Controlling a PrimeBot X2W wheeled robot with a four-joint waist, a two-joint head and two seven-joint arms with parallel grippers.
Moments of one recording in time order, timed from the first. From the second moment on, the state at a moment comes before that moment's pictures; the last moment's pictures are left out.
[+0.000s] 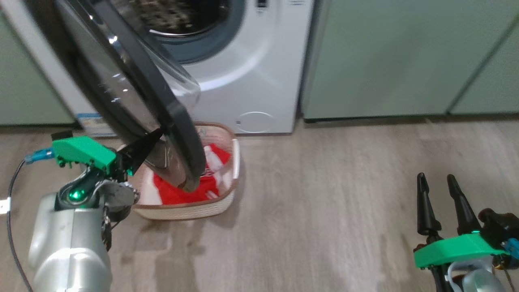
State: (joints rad) left arm -0.58 0.03 0.36 0.75 -1.23 -0.11 0.79; right arm -0.06 -0.09 0.02 0.25 0.33 0.13 -0.26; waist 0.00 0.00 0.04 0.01
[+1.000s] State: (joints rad) left arm -0.50 0.08 0.25 0.69 -1.23 -0.12 0.53; right arm -0.06 -0.09 -0.04 0.24 0.33 0.13 -0.26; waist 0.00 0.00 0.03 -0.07
